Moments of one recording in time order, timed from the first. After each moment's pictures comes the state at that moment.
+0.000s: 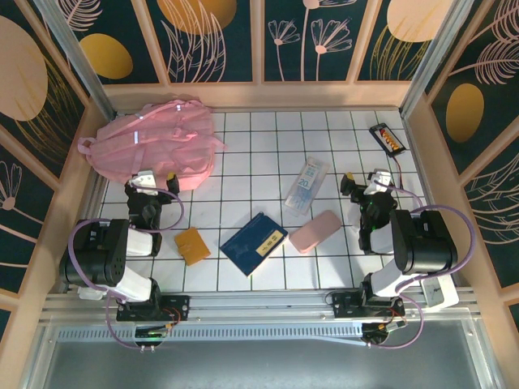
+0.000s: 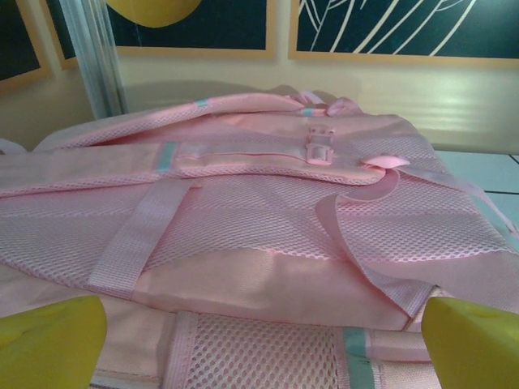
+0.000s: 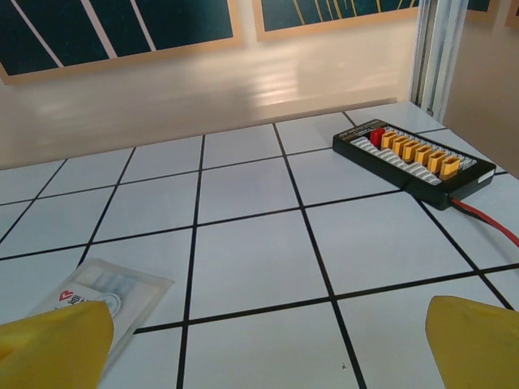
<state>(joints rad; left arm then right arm) 0.00 1.52 0.23 1.17 -0.11 -0.06 -0.02 1.56 0.20 1.22 0.02 0.12</state>
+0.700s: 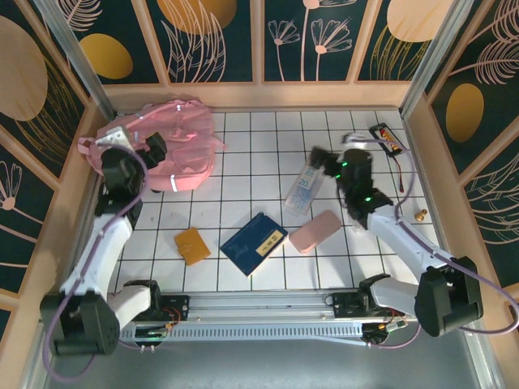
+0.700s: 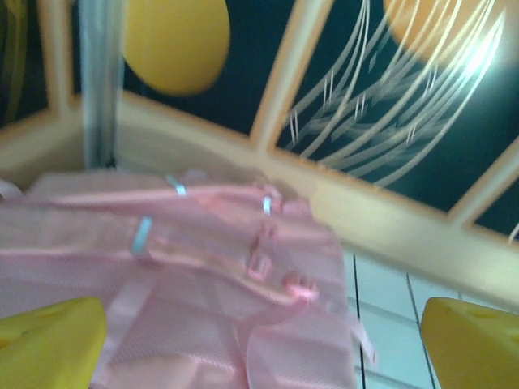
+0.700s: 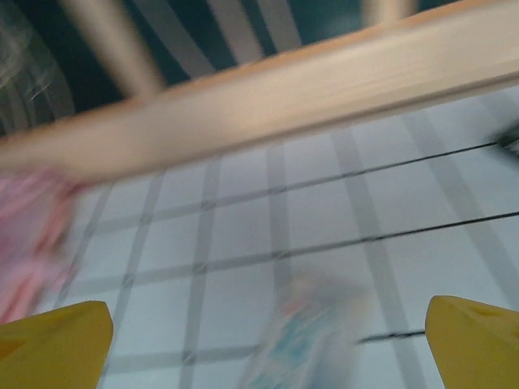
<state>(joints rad) 0.00 1.12 0.81 0.05 -0.09 -0.38 0.42 1.16 0.74 0.09 0.18 0.36</state>
